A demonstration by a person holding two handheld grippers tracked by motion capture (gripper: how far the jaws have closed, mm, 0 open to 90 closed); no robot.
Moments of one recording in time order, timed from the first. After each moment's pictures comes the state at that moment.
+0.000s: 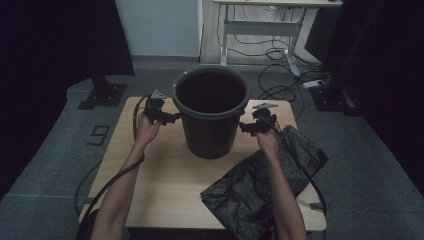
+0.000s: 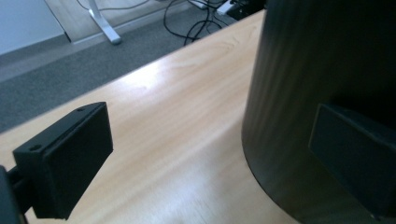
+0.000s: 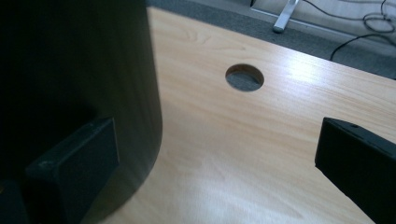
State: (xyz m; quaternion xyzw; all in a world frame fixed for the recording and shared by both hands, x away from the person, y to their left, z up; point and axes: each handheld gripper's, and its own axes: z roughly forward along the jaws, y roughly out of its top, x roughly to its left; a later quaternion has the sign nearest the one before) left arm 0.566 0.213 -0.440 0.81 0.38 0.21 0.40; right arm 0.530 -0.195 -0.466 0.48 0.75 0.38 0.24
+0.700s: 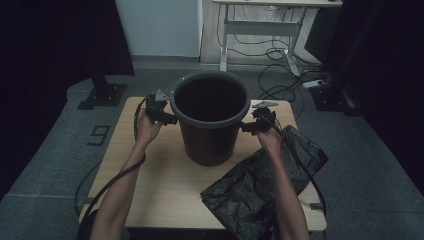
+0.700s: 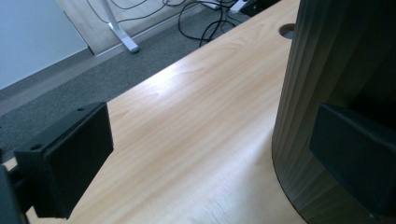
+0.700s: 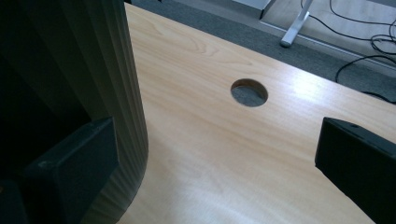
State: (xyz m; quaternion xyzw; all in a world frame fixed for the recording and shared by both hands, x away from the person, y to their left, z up) left arm 0.541 0.204 -0.435 0.82 0.35 0.25 0.38; right arm 0.523 -0.195 -0.460 0.44 0.77 0.39 0.25
